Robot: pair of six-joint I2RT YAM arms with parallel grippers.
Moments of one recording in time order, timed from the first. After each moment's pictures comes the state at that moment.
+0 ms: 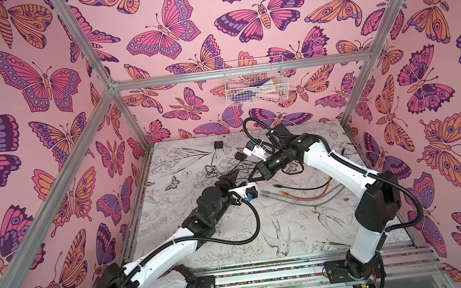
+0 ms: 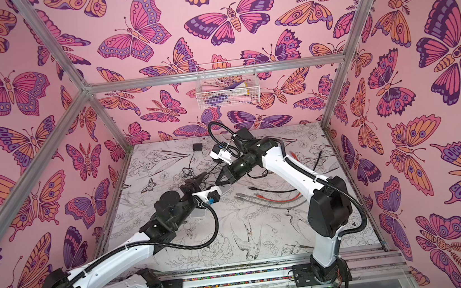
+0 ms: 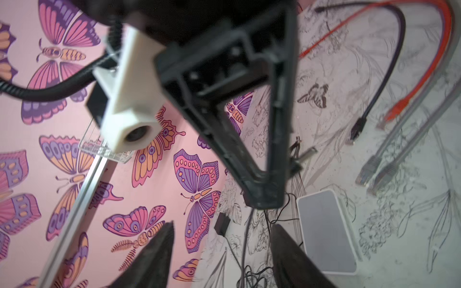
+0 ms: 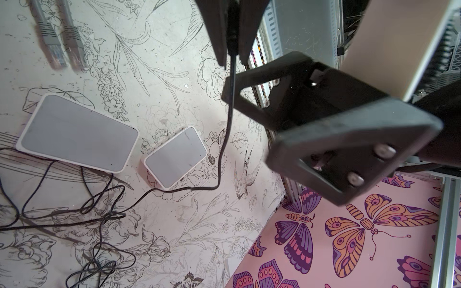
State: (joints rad) left arm -0.72 1.07 0.58 0.38 -0.12 0.98; right arm 0.58 1.79 1.66 -0.89 -0.82 0.03
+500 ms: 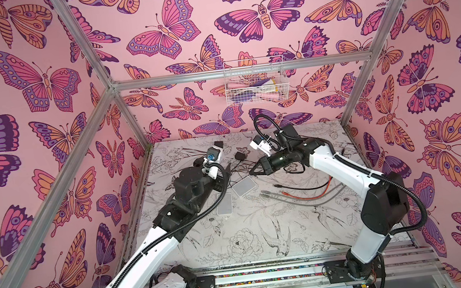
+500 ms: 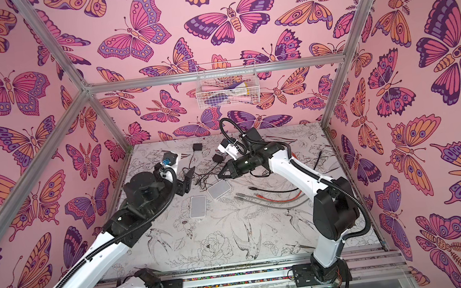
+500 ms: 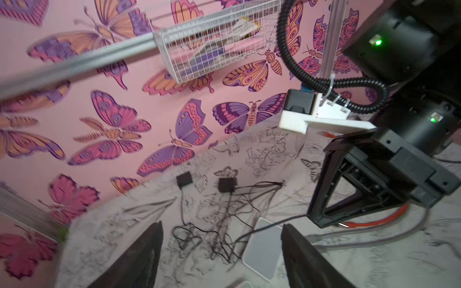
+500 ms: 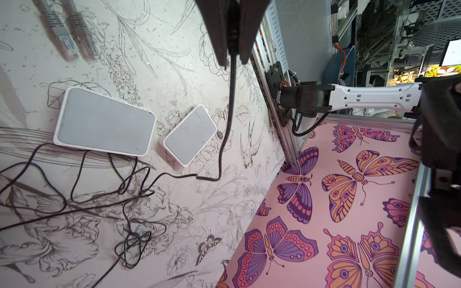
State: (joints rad) left arm -0.58 0.98 1.00 -0.28 -0.12 0.07; right arm 0.52 1.72 1.51 -0.62 -0.84 0.23
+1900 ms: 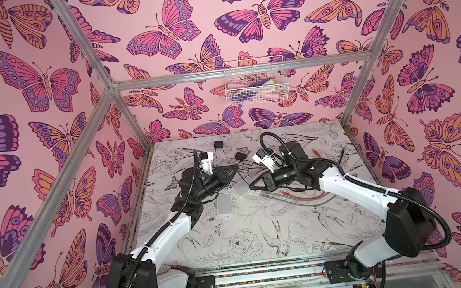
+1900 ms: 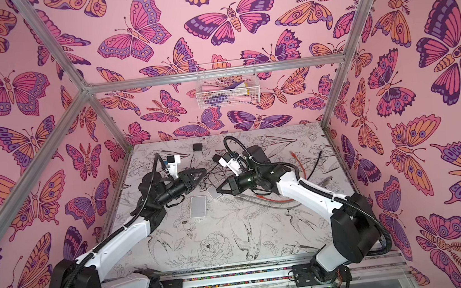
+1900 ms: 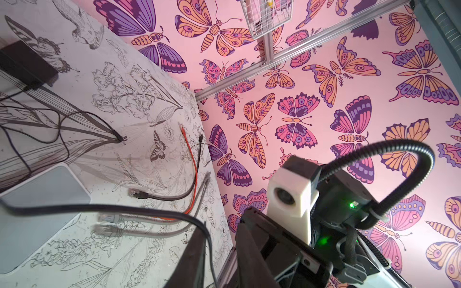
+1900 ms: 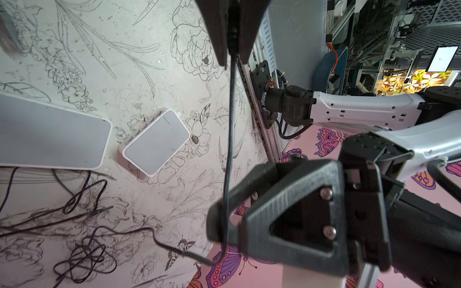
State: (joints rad) left arm -0.35 1.23 0.70 0.42 0.60 -1.05; right arm 0.61 1.50 1.13 -0.28 -0.83 0.38
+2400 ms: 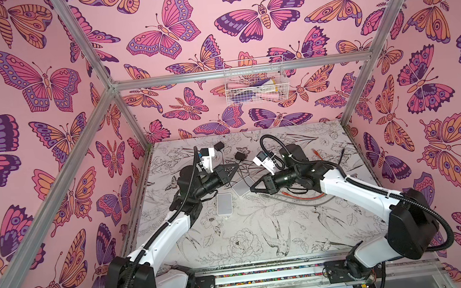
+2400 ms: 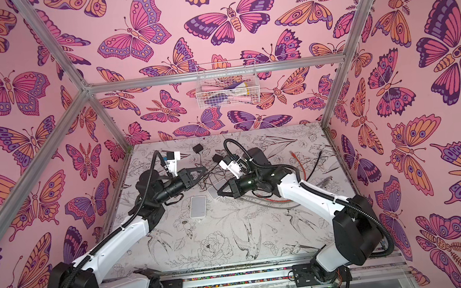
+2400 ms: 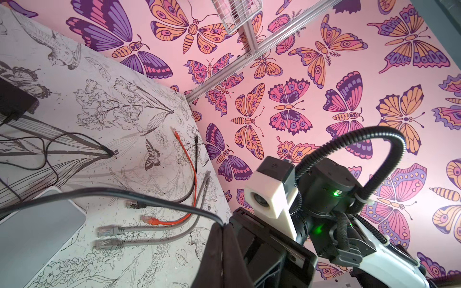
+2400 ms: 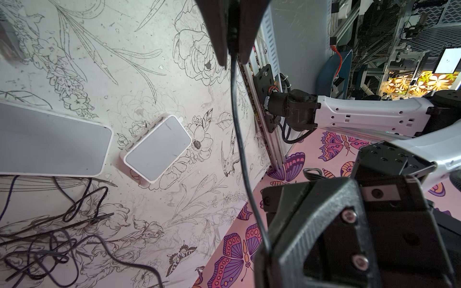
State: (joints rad) left arm -0.35 1.21 0.73 0.41 0.65 -0.94; right arm 0.62 1.49 1.11 -0.27 -0.82 0.37
